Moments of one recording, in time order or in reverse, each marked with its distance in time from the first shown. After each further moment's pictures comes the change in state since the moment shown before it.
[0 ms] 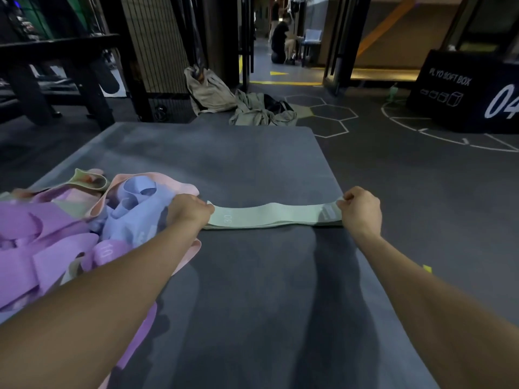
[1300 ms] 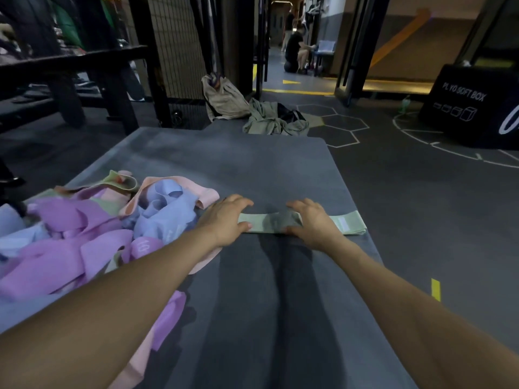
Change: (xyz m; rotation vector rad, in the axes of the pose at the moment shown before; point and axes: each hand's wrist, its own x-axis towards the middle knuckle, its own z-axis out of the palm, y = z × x) left_hand -0.021 -0.006 -0.019 0.345 -0.167 0.717; right_hand -0.052 -0.075 0.023 -0.142 -0.514 -0.506
